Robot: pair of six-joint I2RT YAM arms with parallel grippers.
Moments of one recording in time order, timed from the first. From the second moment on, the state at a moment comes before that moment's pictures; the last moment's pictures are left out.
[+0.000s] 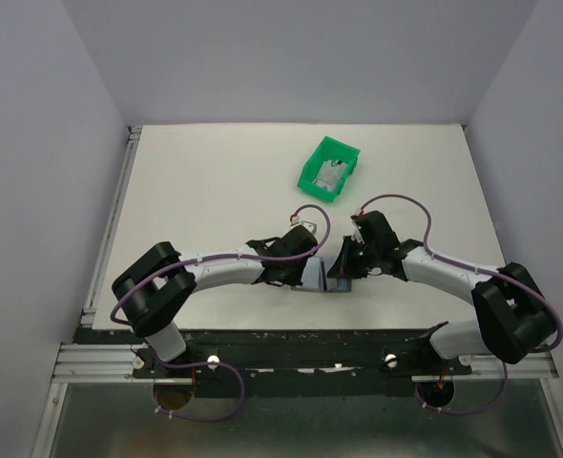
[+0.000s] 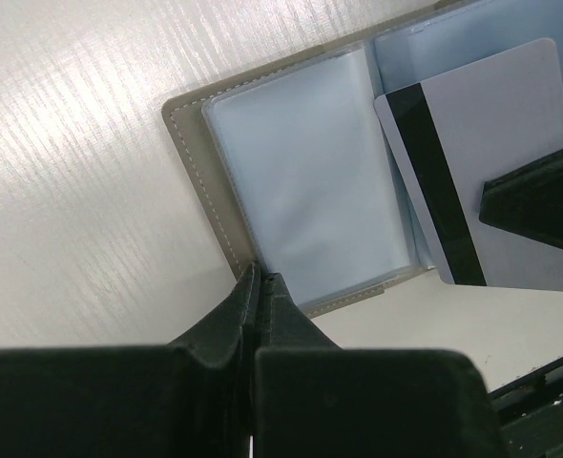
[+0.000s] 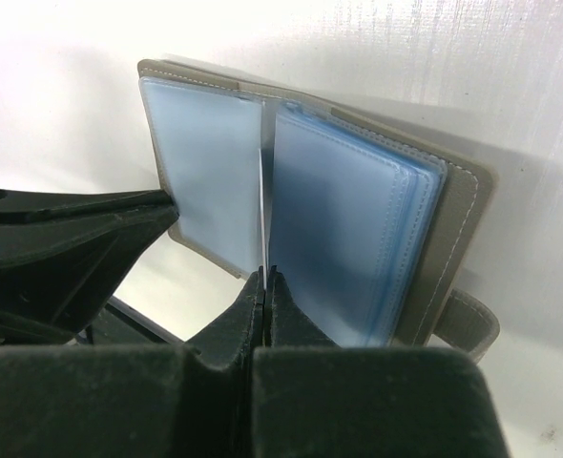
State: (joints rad) left arm -0.96 1.65 0.92 -0.28 -0.12 -0.57; right arm 0.55 1.38 0.63 -0.18 -0.30 0.72
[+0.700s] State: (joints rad) left arm -0.96 1.65 0.92 -0.28 -0.12 -0.57; right arm 0.55 1.38 0.63 -0.18 -0.30 0.72
